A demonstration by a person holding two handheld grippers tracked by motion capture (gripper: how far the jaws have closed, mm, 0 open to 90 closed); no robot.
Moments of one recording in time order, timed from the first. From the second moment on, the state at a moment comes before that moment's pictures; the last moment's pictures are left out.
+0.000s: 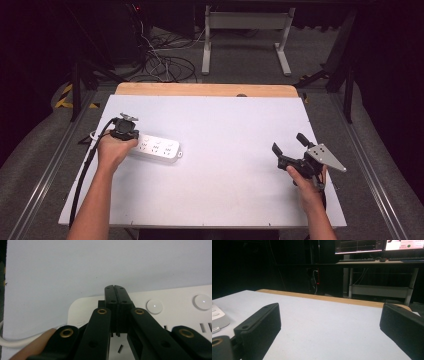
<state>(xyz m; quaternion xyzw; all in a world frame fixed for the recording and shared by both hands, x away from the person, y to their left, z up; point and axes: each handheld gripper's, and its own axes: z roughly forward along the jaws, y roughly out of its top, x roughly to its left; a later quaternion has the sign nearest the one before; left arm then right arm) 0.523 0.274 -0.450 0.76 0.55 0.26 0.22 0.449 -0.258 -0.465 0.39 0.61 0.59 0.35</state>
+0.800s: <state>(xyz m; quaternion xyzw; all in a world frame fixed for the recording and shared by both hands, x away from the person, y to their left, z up) 0.523 0.274 -0.450 0.76 0.56 0.26 0.22 0.445 -0.262 -0.464 0.40 0.61 0.59 0.35</state>
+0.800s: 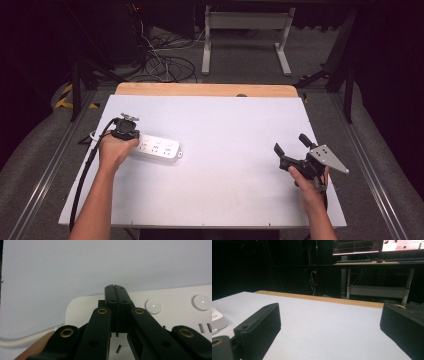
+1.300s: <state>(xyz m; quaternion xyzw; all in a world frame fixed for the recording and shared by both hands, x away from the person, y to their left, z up) 0.523 0.279 -0.451 0.76 0.56 0.25 0.23 0.445 -0.263 -0.465 0.40 0.61 0.59 0.36</state>
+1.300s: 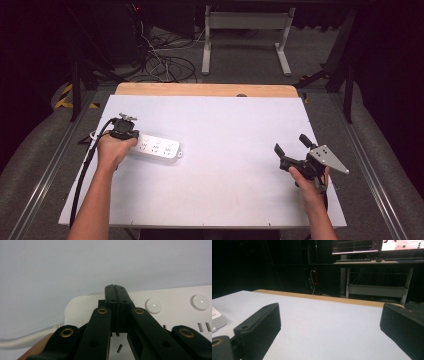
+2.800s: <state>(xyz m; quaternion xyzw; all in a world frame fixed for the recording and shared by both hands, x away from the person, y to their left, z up) 0.450 0.304 -0.414 0.63 0.53 0.36 0.44 0.448 -0.256 -0.464 0.39 0.62 0.59 0.35</state>
